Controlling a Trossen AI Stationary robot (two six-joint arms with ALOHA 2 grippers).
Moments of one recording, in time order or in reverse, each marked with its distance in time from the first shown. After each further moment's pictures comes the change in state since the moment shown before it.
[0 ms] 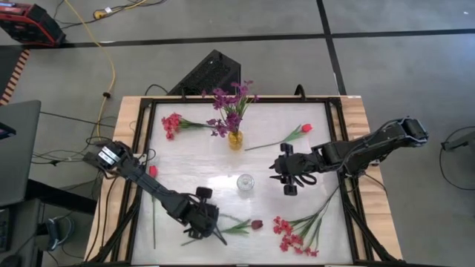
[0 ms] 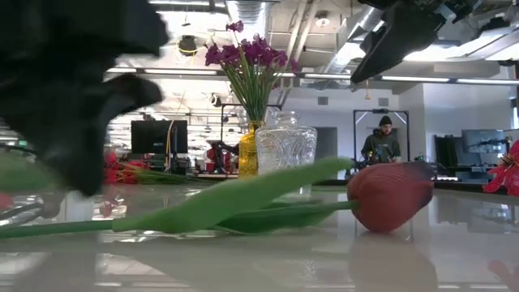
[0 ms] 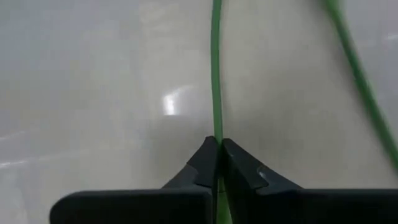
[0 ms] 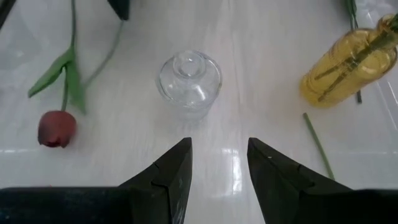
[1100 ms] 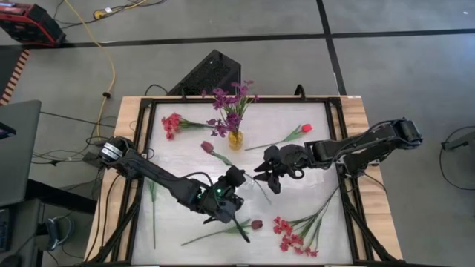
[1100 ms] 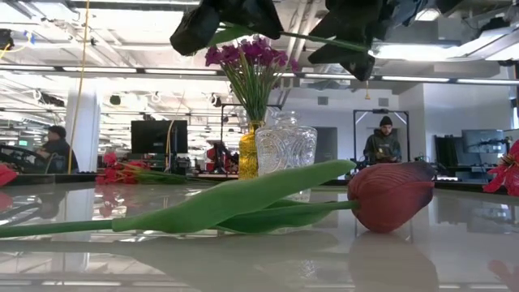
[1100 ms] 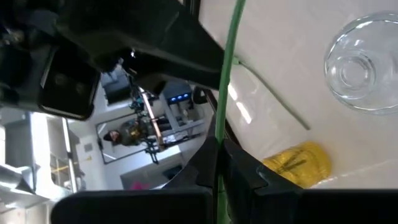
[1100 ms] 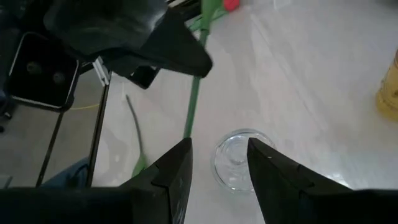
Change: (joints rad) left arm 0.133 -0.005 0.251 0.263 -0.821 1.381; right arm -0.099 0.100 0.000 0.354 -0.193 0.381
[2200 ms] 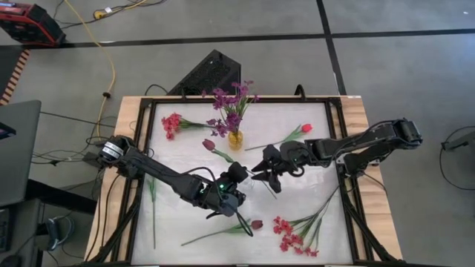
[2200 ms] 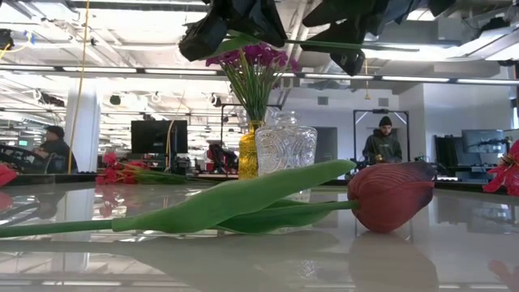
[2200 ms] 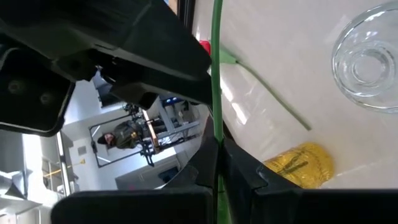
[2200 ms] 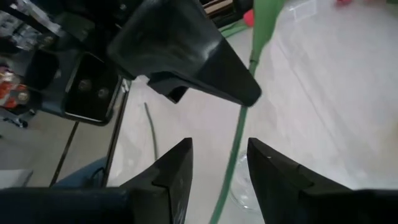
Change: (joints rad) left arm 0.035 0.000 0.000 0.009 0.046 0.019; right arm -0.021 0.000 0.000 0.070 -0.083 -0.053
